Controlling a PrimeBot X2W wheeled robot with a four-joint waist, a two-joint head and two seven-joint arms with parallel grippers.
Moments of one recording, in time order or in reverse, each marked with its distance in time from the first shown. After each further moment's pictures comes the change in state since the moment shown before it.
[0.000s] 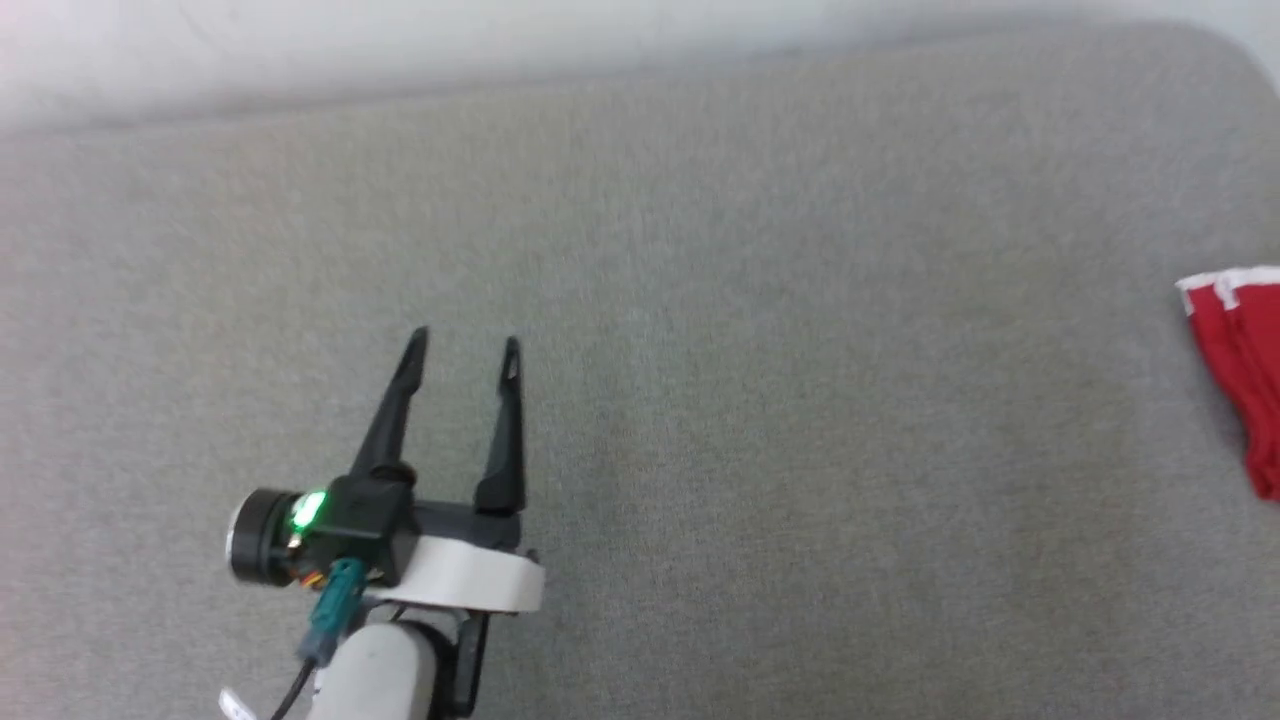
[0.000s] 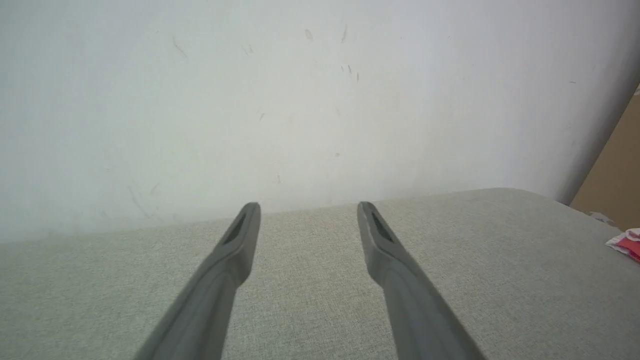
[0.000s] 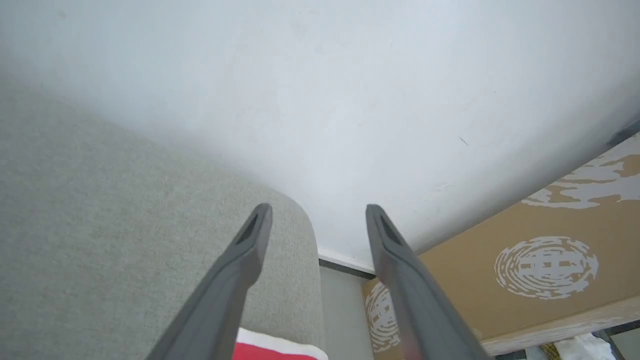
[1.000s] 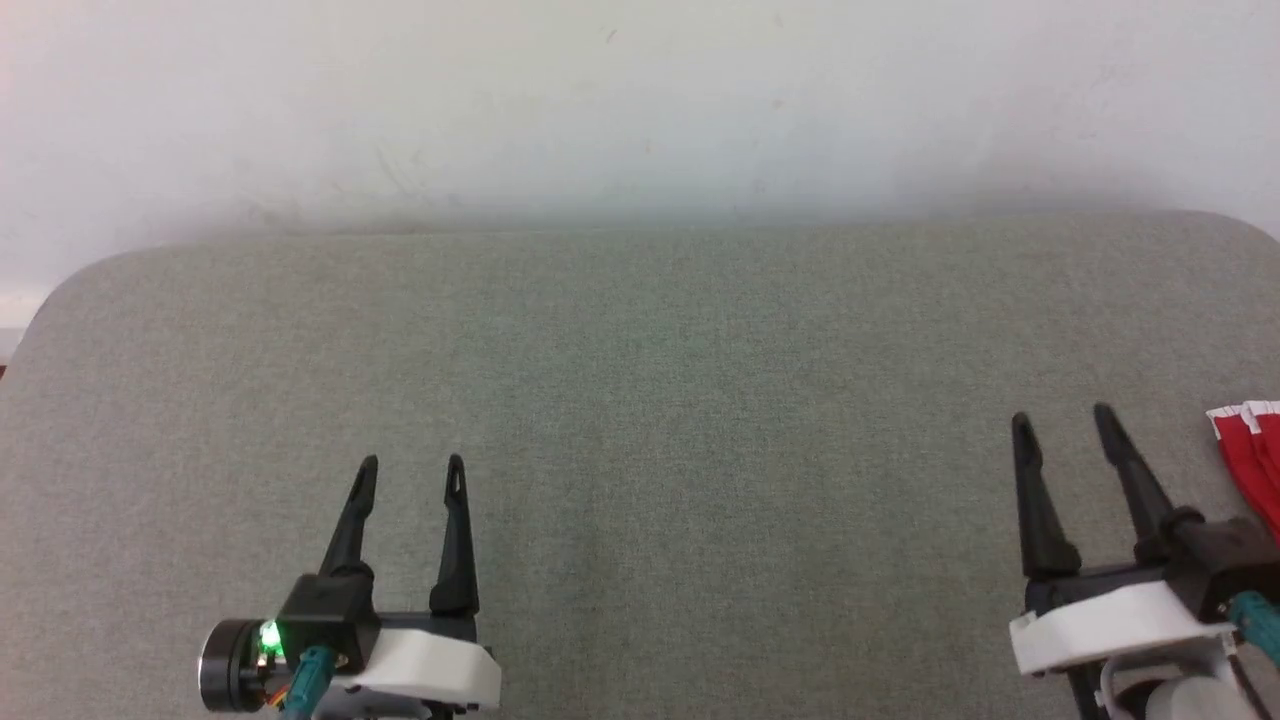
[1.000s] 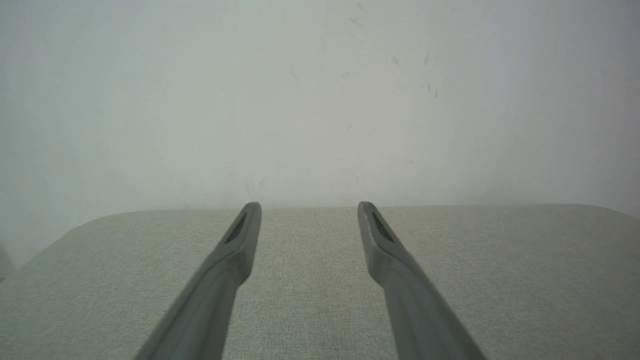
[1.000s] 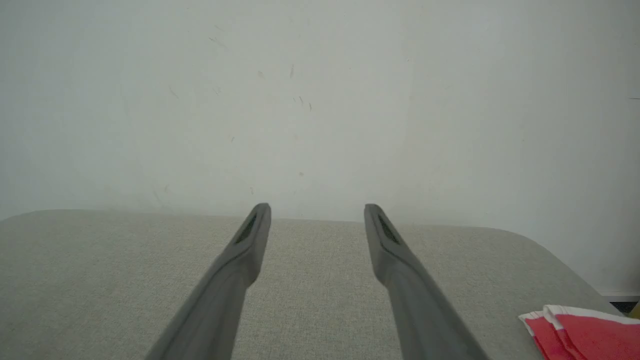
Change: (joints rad) left arm 0.169 -0.011 0.092 0.041 -0.005 0.013 0.000; right arm 0.582 0.639 -0.148 -0.393 -0.029 0.000 -0.225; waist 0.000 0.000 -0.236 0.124
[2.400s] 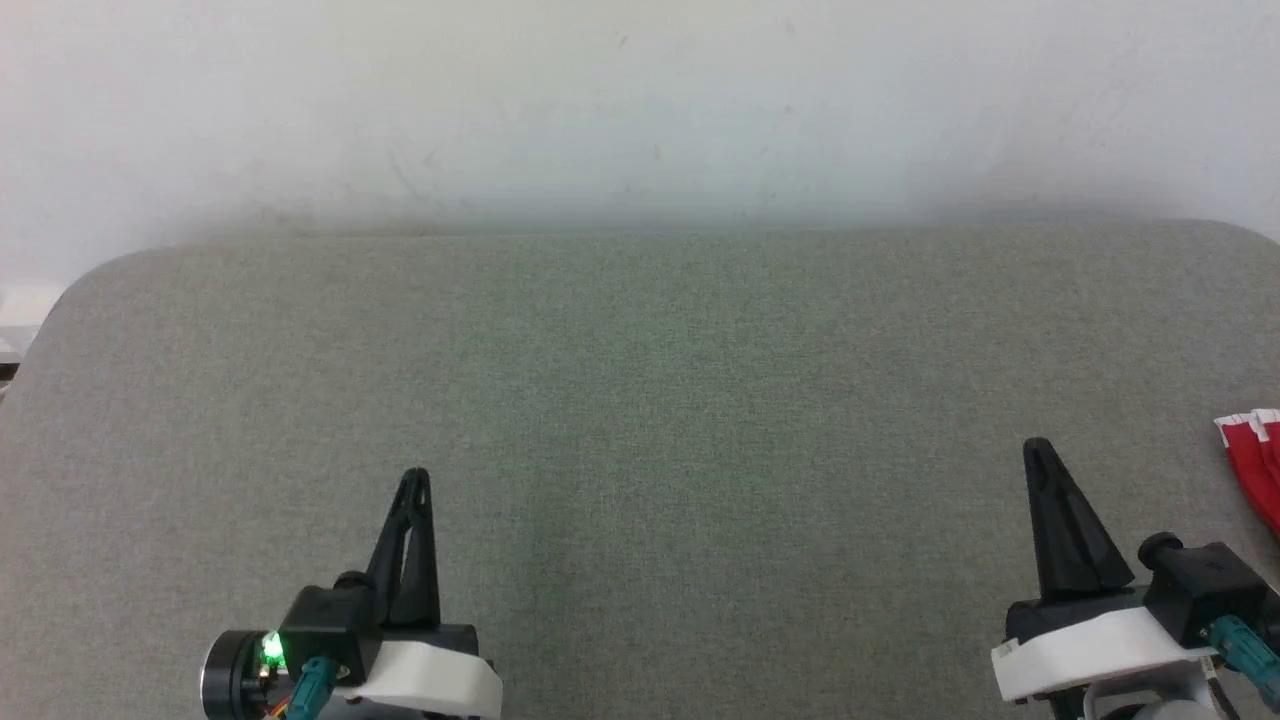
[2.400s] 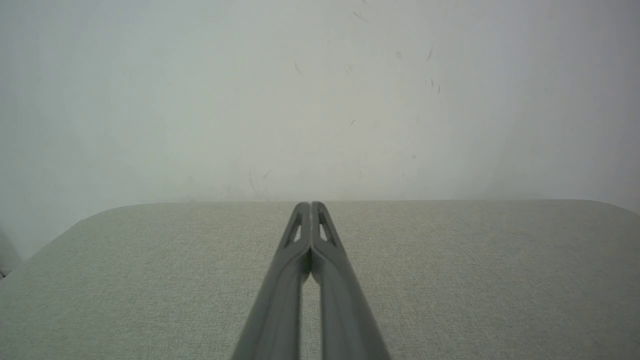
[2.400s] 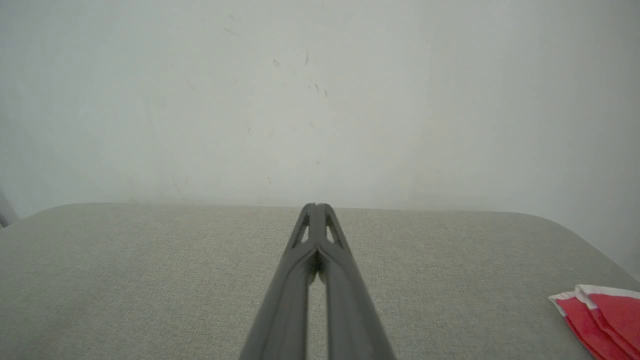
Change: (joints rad) left arm 0.026 -0.002 0.001 -0.004 0.004 -0.006 0.002; right arm 0.043 0.003 0.039 0.008 0.034 0.000 -0.015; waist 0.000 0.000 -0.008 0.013
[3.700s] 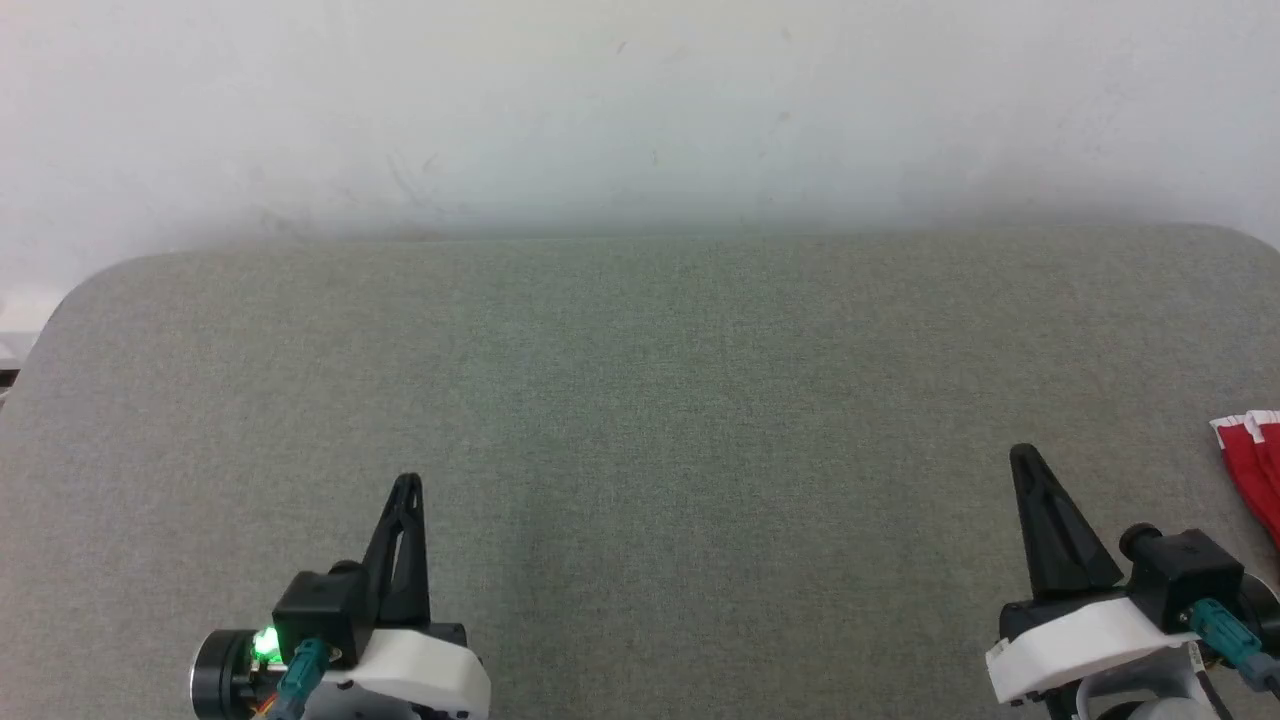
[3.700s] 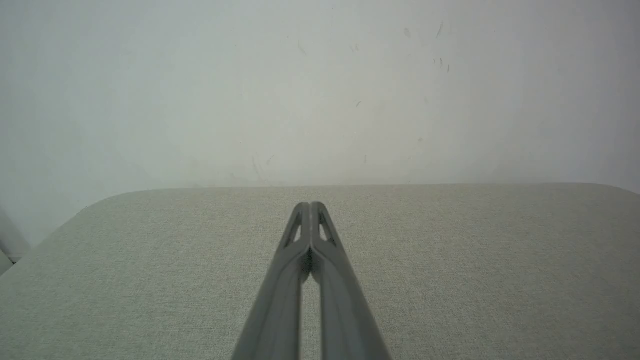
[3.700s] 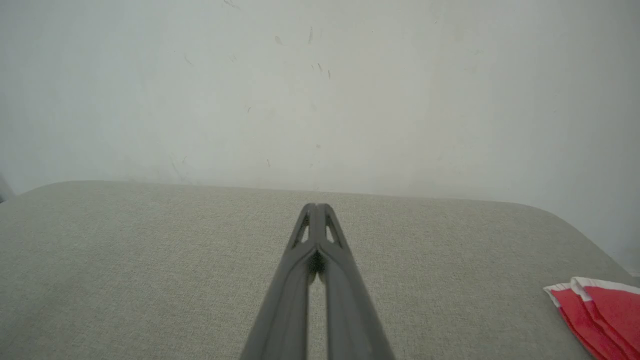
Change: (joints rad) left arm -0.003 0.000 0.028 -0.001 0.013 -0.019 0.076; right arm -0.002 0.000 0.005 -0.008 -0.028 0.000 0.079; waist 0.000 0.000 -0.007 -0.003
